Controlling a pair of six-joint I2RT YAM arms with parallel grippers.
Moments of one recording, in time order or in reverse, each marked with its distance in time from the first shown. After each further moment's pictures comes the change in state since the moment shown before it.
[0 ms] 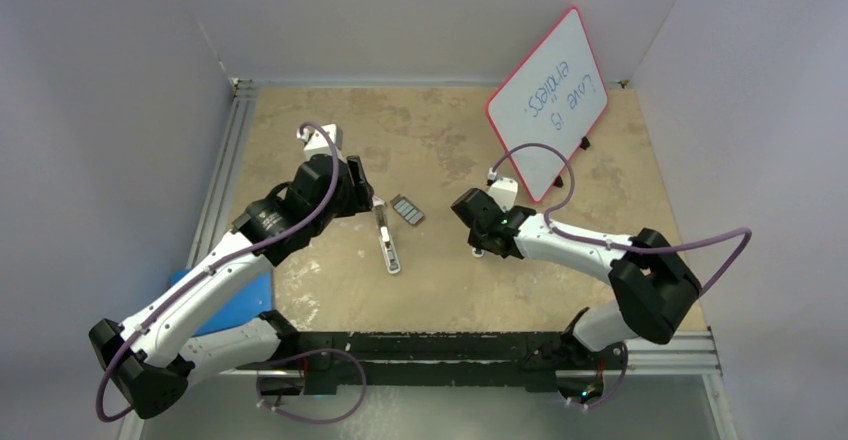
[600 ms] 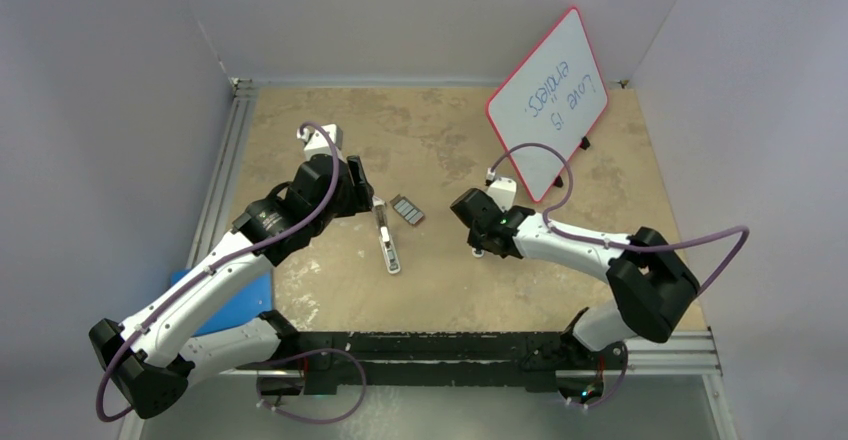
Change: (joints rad) left arm 0.000 0.001 0.000 0.000 0.000 0.000; right arm 0.000 0.006 0.000 0.006 -0.003 -0.013
